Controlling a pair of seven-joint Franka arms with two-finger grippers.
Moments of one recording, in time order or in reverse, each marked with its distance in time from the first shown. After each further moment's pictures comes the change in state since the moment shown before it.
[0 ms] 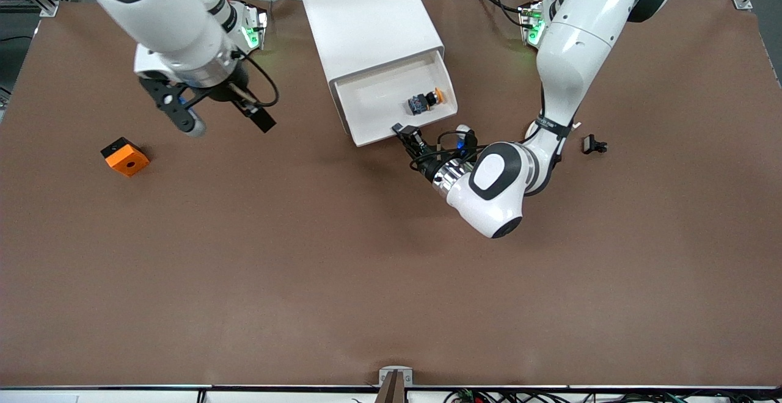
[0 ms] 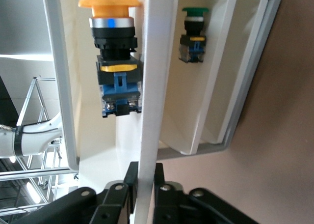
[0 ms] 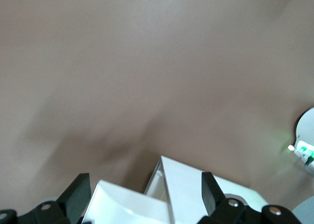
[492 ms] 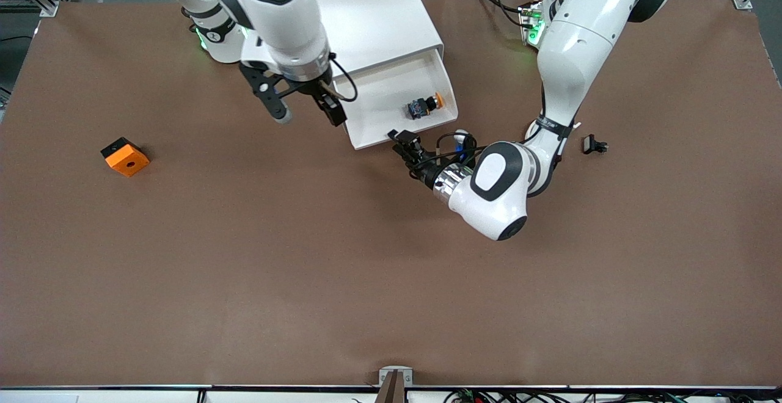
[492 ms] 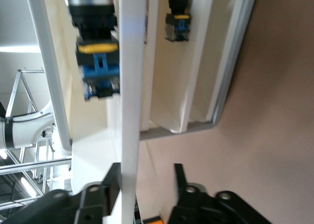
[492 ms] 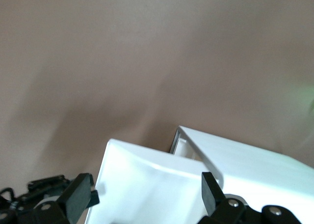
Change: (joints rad) left arm 0.007 0.000 0.005 0.031 0.000 0.063 0.026; right arm 0.191 0.102 0.000 0.000 0.001 0.102 0.284
